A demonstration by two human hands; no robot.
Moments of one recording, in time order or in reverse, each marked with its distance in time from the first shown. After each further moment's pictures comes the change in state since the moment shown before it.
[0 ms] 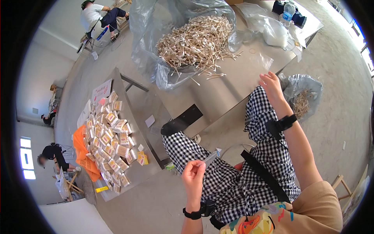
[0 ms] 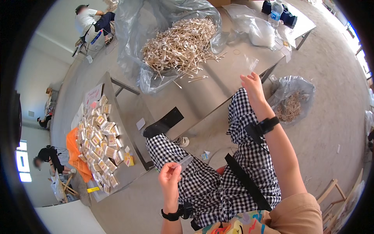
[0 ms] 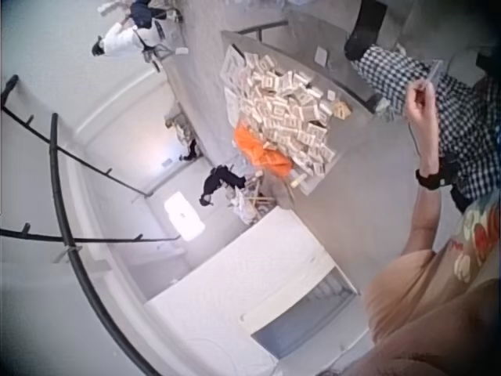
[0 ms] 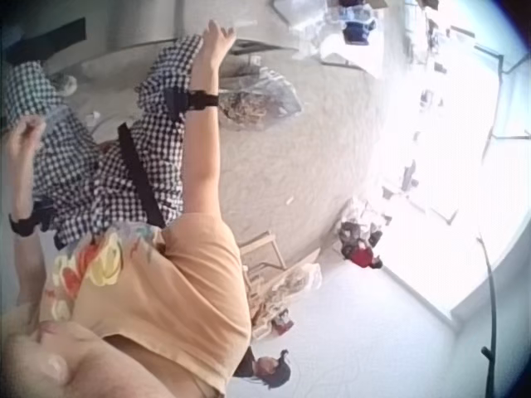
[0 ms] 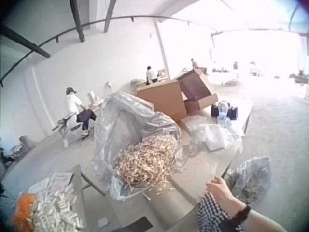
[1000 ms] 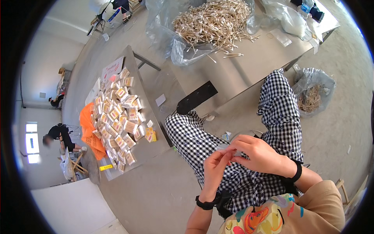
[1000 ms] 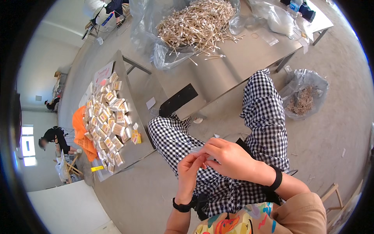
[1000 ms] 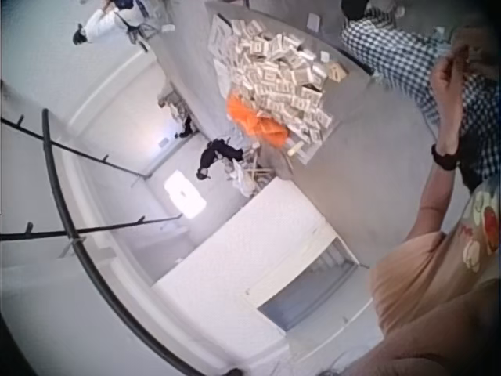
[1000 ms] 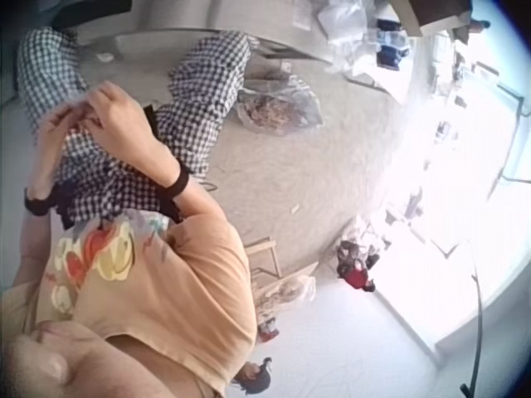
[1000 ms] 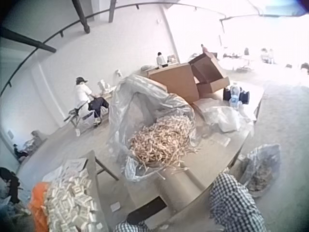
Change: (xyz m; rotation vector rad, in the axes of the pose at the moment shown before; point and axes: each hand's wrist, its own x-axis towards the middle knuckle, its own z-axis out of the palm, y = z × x) left_hand -0.034 -0.004 0.011 -0.088 -0.195 -0.126; right_hand -0.258 -0.040 0.029 -0.699 -1.146 -0.502
